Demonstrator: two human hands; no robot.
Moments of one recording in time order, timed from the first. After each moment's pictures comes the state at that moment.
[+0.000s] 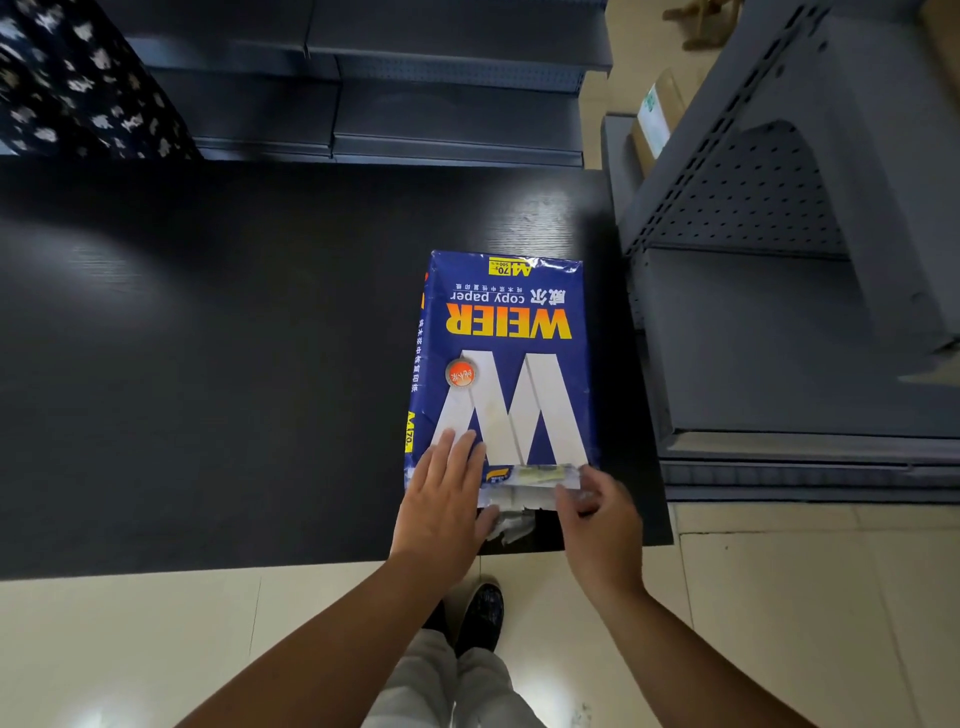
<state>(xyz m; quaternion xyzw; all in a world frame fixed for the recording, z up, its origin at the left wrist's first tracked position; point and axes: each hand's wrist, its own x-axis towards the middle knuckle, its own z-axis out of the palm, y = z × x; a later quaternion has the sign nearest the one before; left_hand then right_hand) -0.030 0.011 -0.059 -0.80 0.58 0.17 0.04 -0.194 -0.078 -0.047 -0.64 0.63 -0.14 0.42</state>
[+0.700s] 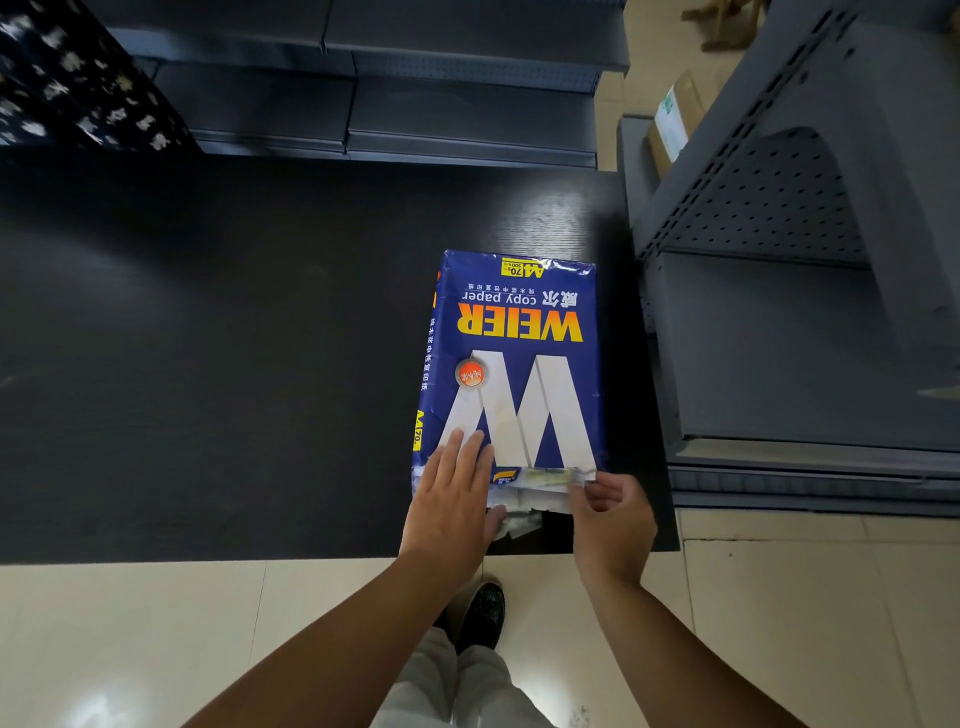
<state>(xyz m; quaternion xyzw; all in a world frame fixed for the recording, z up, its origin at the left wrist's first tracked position) -0.033 0.010 -0.053 -0.80 0.57 0.18 0.04 -0.180 -0.083 -0.049 -0.55 0.70 -0.22 0.39</state>
